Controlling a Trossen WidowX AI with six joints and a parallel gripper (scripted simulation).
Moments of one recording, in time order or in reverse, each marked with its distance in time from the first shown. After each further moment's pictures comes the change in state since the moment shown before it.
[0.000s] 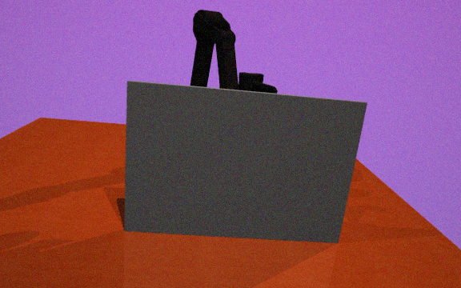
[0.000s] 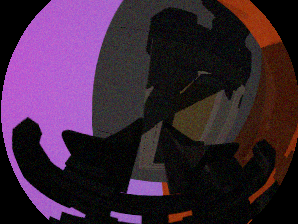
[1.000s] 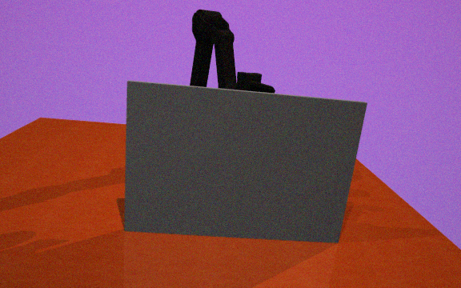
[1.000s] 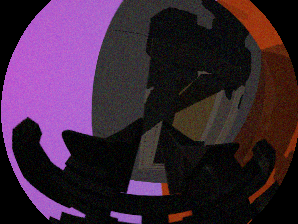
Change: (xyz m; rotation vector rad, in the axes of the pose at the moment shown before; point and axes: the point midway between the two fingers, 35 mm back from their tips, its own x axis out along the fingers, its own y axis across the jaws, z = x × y) arm 0.000 -0.001 0.005 -0.003 -0.001 -0.004
